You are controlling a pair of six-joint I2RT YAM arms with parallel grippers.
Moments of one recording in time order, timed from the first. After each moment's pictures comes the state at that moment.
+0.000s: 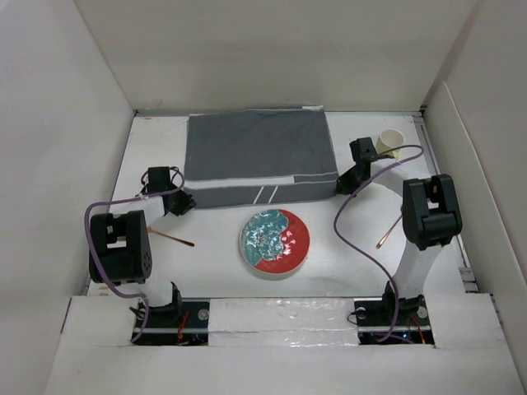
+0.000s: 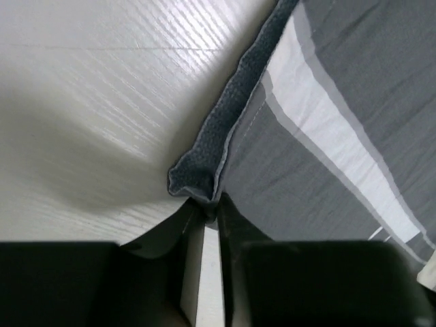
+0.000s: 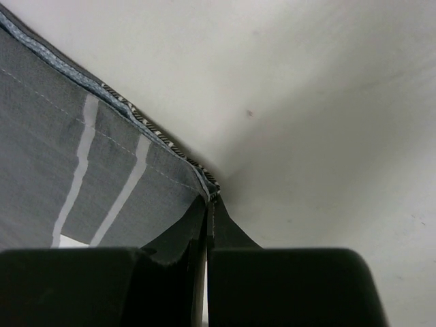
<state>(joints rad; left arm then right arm) 0.07 1.55 0.74 -0.15 0.11 -0.86 0.16 1.90 1.24 -0.49 0.04 1.10</state>
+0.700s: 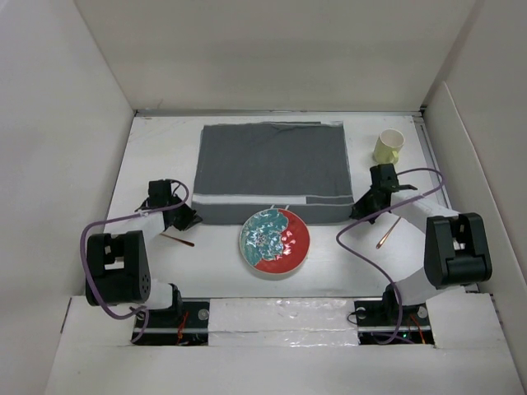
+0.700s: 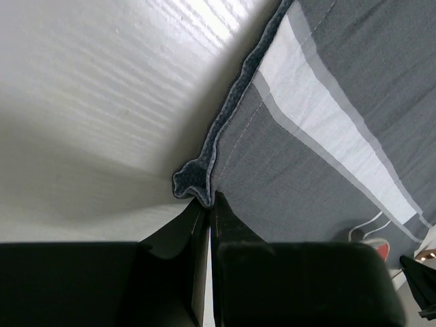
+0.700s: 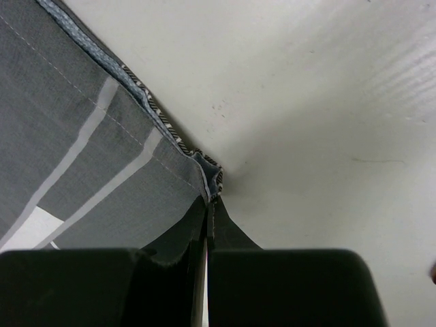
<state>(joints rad) 0.07 1.42 0.60 -0.19 0.22 -0.77 0.09 1.53 0.82 -0.43 -0.01 0.93</state>
